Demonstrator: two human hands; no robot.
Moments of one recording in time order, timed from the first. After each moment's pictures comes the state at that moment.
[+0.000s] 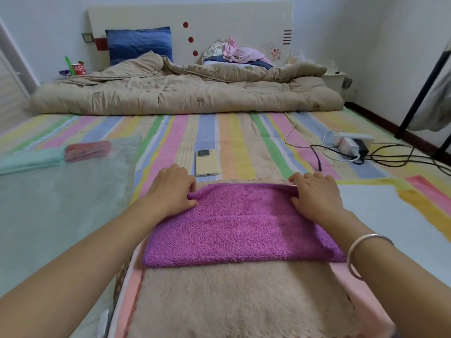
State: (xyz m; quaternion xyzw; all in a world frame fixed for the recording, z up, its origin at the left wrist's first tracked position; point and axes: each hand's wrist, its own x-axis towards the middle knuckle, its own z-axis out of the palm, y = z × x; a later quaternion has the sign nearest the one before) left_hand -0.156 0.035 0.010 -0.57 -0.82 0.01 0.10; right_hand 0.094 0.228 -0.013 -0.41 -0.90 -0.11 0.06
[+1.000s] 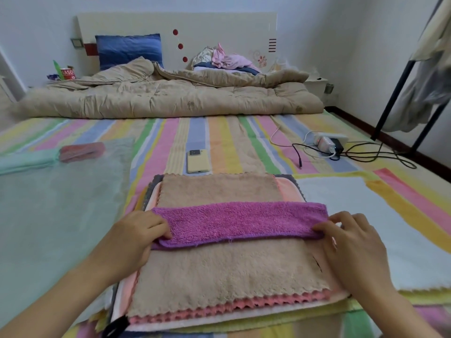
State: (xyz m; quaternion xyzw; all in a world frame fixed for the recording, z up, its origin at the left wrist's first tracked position) left_hand -0.111 -0.098 -0.014 -0.69 -0.70 -0.14 0.15; right_hand 0.233 0.118 -0.027 -0.43 -0.86 -0.06 0.26
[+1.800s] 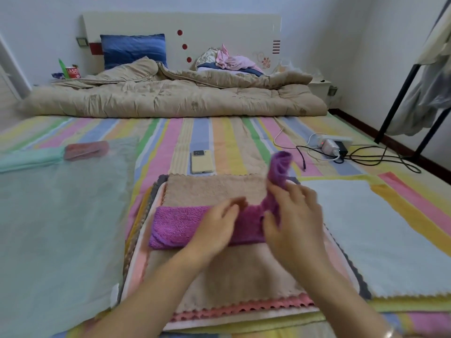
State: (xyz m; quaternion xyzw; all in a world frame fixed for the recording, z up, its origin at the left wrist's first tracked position) left_hand -0.002 0.004 -0.003 -0.39 -0.66 -0.57 -0.32; right_hand 0.137 0.064 0.026 -0.38 -0.85 0.09 0.35
